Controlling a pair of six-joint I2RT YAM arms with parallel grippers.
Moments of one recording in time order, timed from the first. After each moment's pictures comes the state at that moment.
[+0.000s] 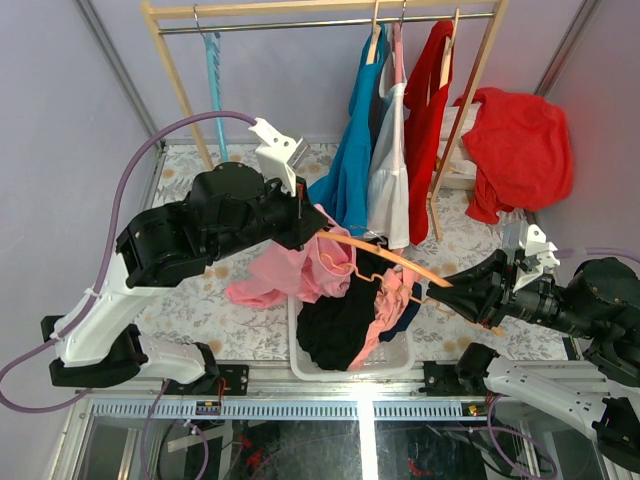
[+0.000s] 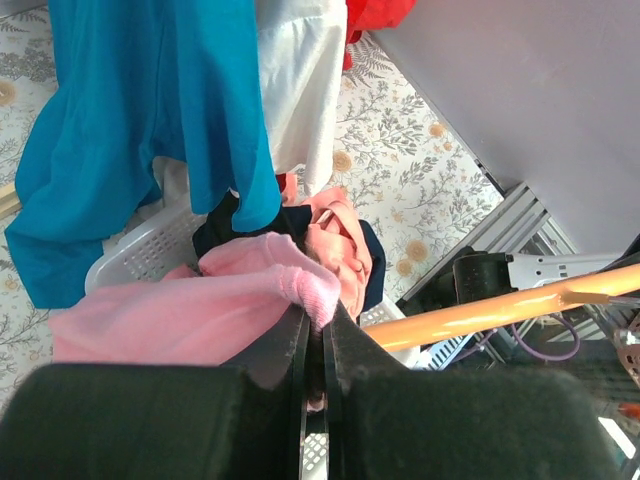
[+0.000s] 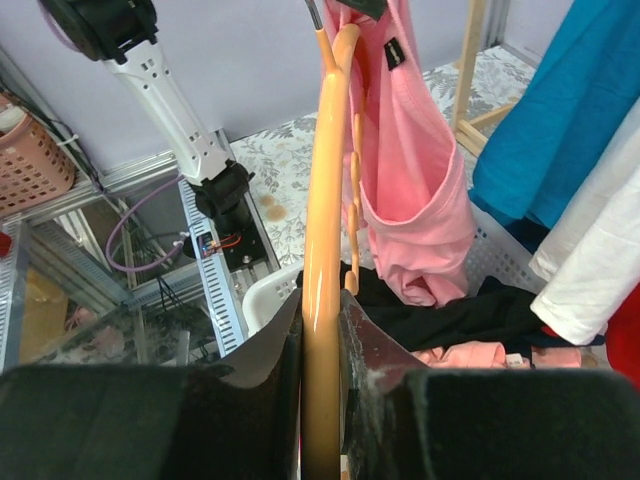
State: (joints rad) left arm -1.06 1.32 1.98 -1.04 -0.19 -0.44; right arm 0.90 0.58 1.35 -0.85 -0.28 0.12
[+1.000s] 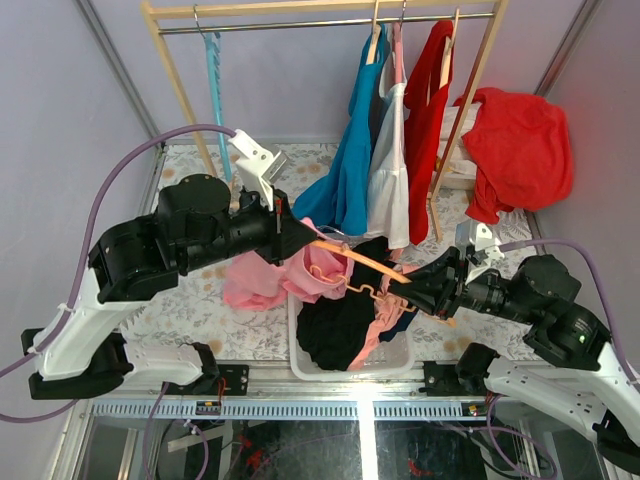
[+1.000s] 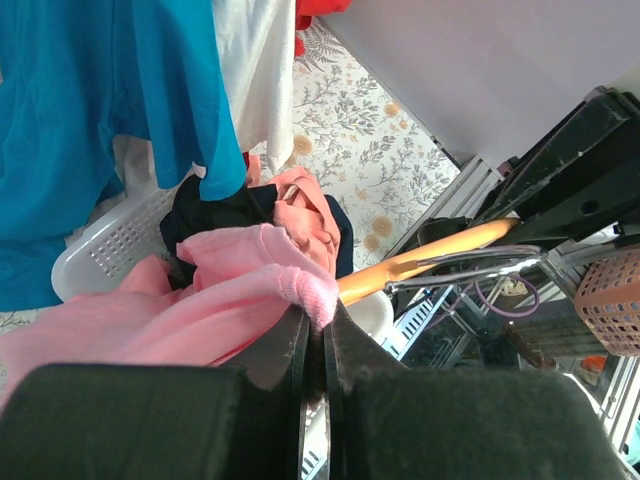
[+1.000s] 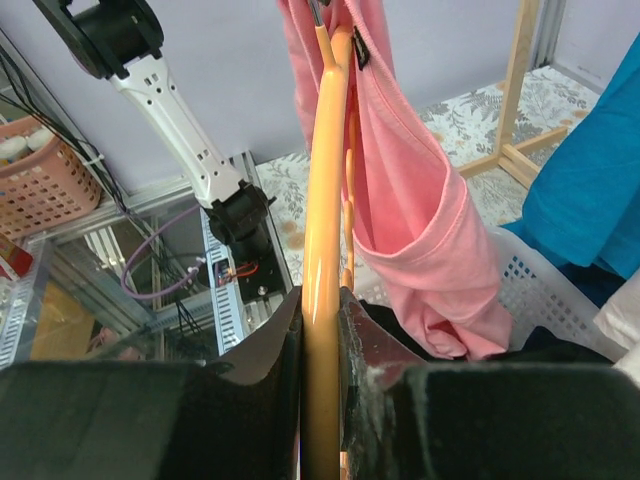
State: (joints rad) left arm -1.06 1.21 1.90 -1.04 -0.07 -0.43; right arm 0.90 0.56 1.04 -0.49 -0.37 0.18
